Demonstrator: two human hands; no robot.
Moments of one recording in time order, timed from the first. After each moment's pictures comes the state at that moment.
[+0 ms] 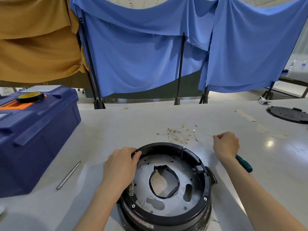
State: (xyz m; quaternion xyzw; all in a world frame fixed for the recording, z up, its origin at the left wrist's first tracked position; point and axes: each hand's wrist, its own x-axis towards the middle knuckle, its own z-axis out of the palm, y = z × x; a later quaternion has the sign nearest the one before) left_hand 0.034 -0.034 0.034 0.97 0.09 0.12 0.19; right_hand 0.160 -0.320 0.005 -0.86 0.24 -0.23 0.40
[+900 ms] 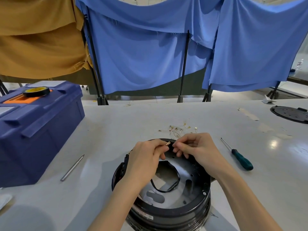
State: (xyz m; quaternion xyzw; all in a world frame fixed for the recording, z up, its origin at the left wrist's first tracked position) left_hand 0.031 -0.079 0.042 0.90 -0.07 0.18 0.40; right_hand 0.068 -0.256 0.045 -0.74 -0.21 0.00 0.64
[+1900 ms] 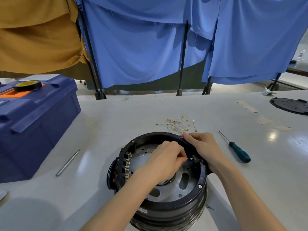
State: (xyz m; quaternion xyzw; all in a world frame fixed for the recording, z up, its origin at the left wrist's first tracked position) left_hand 0.041 -0.126 0.037 0.94 -0.19 0.00 0.27; right_hand 0.087 -0.275 0.013 -0.75 -0.06 0.01 0.66
